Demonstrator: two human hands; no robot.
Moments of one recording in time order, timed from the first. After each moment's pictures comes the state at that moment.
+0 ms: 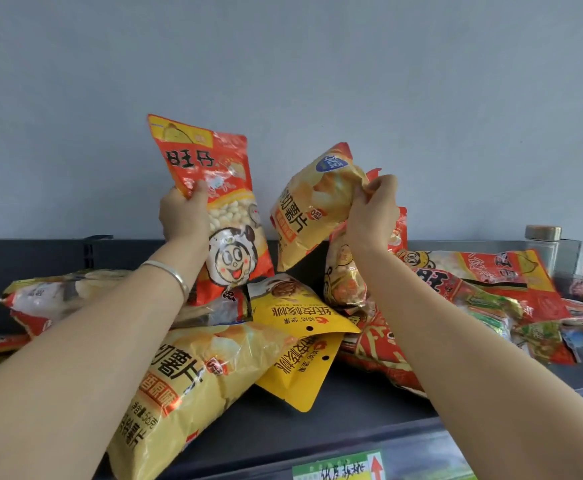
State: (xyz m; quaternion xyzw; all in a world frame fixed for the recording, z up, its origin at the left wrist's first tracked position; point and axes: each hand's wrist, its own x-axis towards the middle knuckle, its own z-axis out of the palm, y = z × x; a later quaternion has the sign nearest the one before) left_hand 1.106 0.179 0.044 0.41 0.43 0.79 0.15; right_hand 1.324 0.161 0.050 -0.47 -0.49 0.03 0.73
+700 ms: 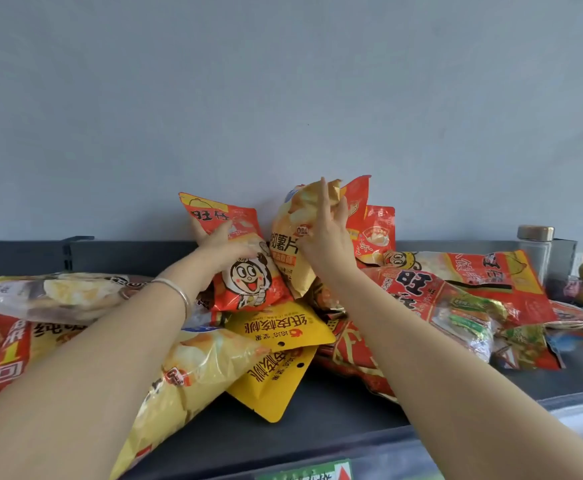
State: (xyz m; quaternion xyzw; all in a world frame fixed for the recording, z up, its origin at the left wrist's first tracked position) left_hand 1.151 0.199 0.010 0.61 0.61 0.46 0.20; right_hand 1.327 0.181 0.016 -0.55 -0.69 -0.07 0.47
